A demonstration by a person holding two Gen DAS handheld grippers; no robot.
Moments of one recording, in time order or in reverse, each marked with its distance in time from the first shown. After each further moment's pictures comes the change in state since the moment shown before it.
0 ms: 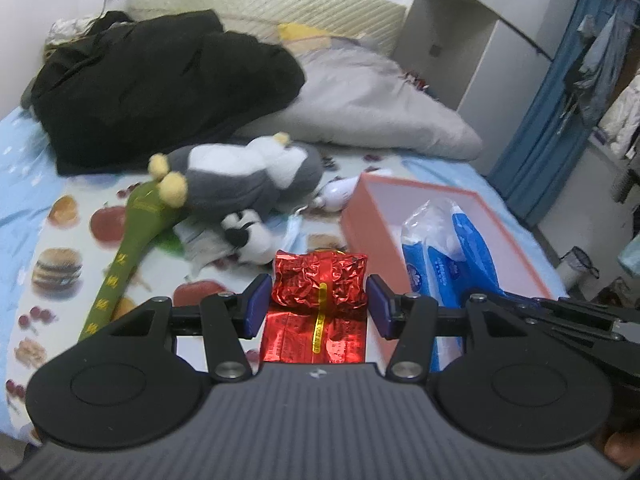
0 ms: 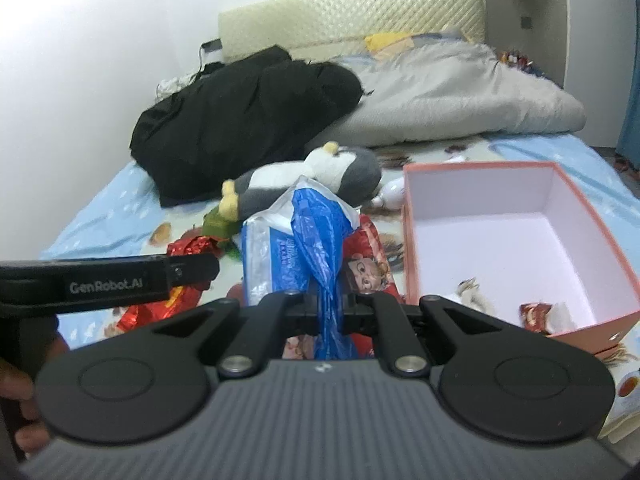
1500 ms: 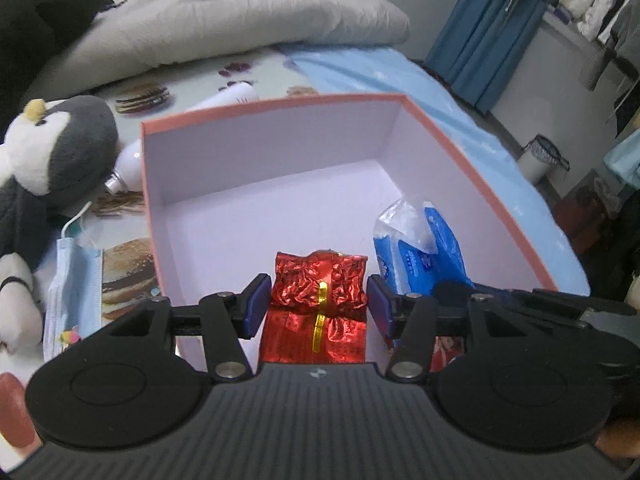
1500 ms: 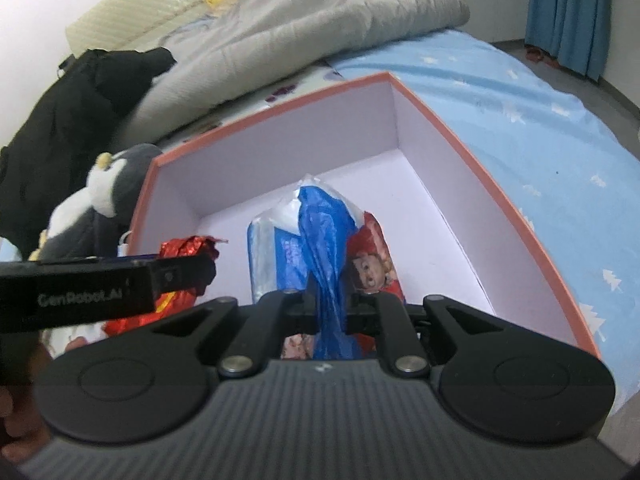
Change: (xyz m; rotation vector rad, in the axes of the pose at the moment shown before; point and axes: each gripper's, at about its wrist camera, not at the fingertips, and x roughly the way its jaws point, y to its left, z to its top) left arm 0.303 -0.180 0.037 0.215 0.333 -0.154; right arm 0.139 -0.241 0.005 0.310 0.190 -0.194
